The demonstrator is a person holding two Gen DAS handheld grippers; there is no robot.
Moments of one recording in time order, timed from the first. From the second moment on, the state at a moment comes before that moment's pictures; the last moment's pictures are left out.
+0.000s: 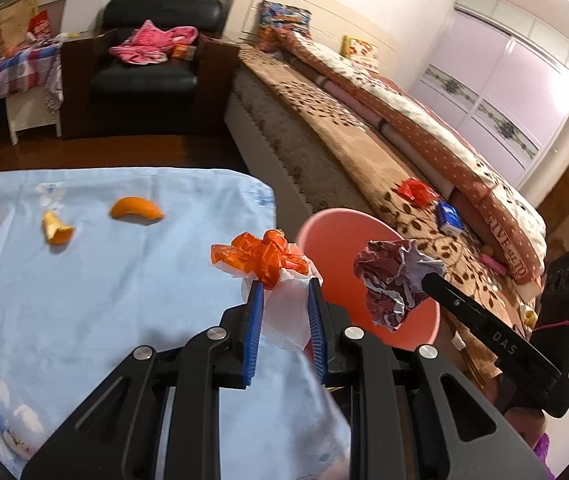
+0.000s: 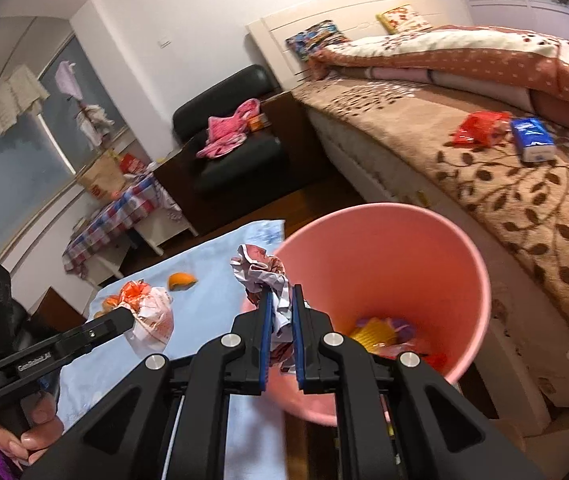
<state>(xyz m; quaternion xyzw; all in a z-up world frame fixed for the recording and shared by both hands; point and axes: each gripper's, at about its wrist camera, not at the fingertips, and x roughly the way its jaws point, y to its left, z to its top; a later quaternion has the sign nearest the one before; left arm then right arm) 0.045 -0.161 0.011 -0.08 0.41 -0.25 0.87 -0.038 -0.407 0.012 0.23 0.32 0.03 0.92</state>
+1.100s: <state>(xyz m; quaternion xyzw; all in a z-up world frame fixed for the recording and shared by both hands) 0.049 -0.266 -0.024 -0.01 0.45 -0.32 0.83 -0.042 -0.471 -0.030 0.27 0.33 -0.03 0.91</state>
